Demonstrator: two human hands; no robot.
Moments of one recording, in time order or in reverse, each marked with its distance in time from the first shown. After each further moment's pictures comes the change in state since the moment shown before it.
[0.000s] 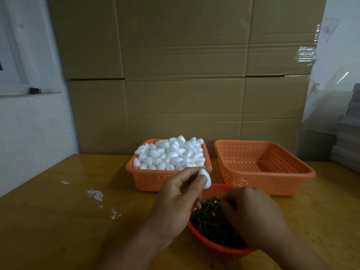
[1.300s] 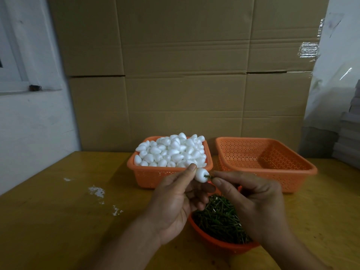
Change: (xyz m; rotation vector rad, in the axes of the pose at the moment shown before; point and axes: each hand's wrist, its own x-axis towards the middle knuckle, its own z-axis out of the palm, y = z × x) left_hand 0.000 0.018 0.003 -0.477 0.041 -0.328; right_hand -0.004 -0.016 -0.003 1.050 0.422 -0.299
